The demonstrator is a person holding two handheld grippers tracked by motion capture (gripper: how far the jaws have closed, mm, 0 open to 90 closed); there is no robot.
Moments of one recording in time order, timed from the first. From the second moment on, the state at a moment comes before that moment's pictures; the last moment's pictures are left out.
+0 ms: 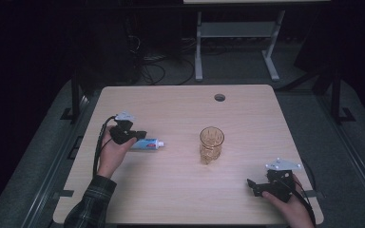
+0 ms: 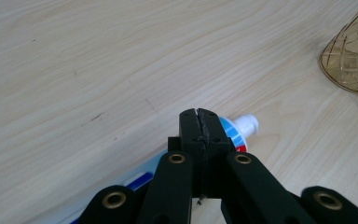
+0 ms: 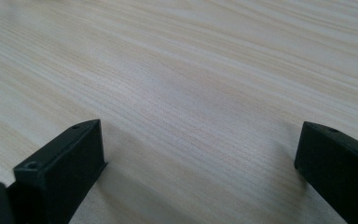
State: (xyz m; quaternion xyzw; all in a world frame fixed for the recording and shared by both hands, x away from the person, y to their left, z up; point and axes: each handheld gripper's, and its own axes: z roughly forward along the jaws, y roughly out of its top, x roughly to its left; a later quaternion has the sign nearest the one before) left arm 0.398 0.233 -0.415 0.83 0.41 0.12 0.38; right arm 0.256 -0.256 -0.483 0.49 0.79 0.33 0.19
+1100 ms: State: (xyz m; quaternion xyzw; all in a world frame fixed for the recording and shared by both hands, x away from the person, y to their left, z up) left arm 0.414 0.199 -0.439 0.85 0.39 0.10 0.35; right arm 0.256 -0.256 -0.483 0.49 0.79 0.33 0.19
